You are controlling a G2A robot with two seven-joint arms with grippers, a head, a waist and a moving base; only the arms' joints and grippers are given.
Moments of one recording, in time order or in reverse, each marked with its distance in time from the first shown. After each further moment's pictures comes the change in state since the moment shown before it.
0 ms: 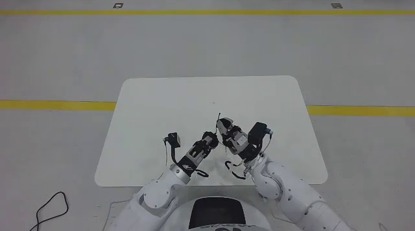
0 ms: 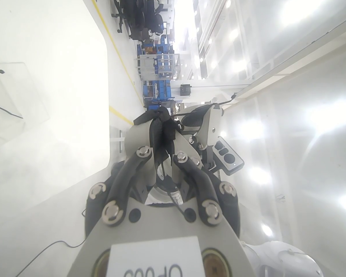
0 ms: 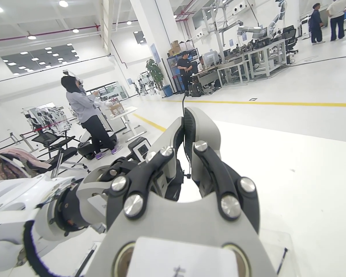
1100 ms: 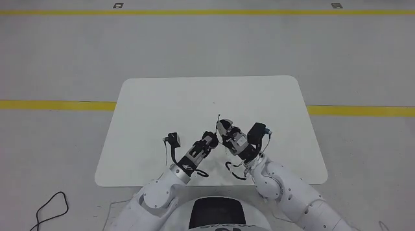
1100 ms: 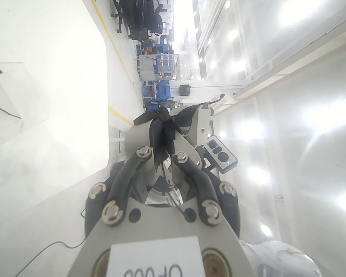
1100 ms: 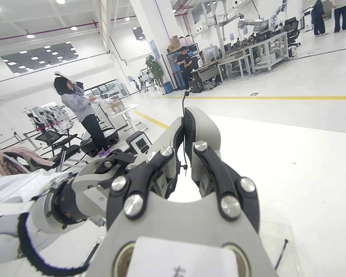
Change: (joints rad) left arm 0.002 -0.002 -0.004 -0.001 -0.003 0.000 -0.005; right arm 0.017 0.012 -0.029 0.019 0.030 0.000 0.004
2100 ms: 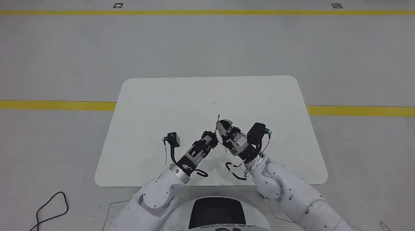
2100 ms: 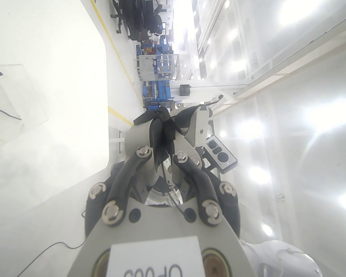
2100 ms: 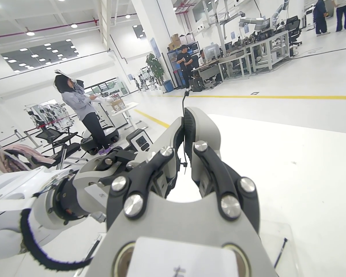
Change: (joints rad) left arm 0.003 0.000 -0.005 -0.005 0.005 0.000 -0.002; right arm 0.000 0.006 0.000 -0.005 0.002 0.000 0.013
